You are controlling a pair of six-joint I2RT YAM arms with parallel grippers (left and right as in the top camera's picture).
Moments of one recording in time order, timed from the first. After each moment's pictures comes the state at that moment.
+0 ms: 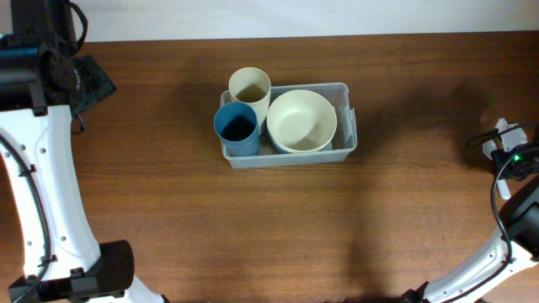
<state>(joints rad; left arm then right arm) 0.09 1.81 2.39 -1.69 -0.39 -0.52 -0.75 2.22 1.65 -0.87 -0.05 -0.83</state>
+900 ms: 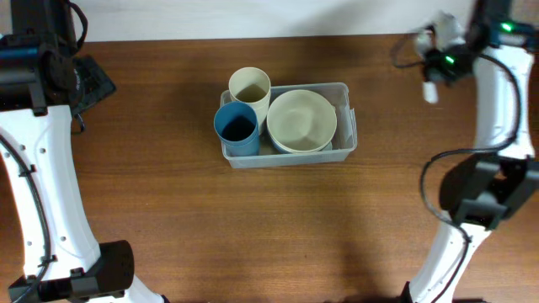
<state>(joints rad) 0.09 1.81 2.39 -1.69 -0.39 -0.52 -0.18 2.23 2.33 -1.23 -0.23 -0.32</state>
